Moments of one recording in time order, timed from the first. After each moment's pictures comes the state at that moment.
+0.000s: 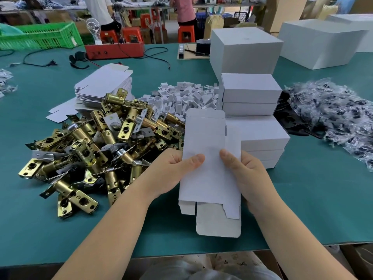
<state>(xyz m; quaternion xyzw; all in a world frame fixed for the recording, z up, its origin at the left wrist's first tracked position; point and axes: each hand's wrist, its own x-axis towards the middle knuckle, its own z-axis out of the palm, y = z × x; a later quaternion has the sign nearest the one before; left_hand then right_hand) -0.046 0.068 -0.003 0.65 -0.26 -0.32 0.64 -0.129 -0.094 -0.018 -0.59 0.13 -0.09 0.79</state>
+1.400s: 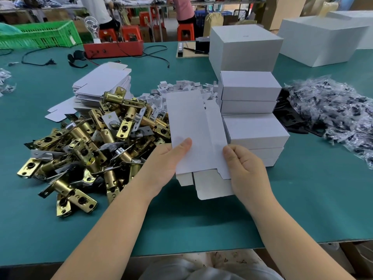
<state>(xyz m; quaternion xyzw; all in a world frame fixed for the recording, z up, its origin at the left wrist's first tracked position) -0.041 0.064 -0.005 0.64 -0.18 -0.27 0.70 -0.127 -0.091 -0.026 -0.78 0.15 -0.22 0.56</state>
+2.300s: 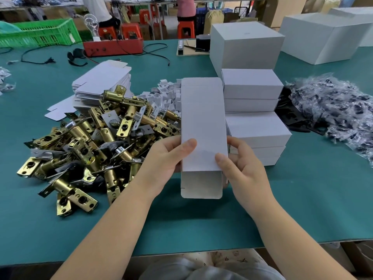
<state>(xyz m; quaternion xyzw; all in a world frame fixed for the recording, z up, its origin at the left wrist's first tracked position) -0.037 0.065 -0.012 0.62 -0.26 -0.24 0.71 -0.134 -0.087 -0.025 -0.75 0.05 -0.20 0.63</state>
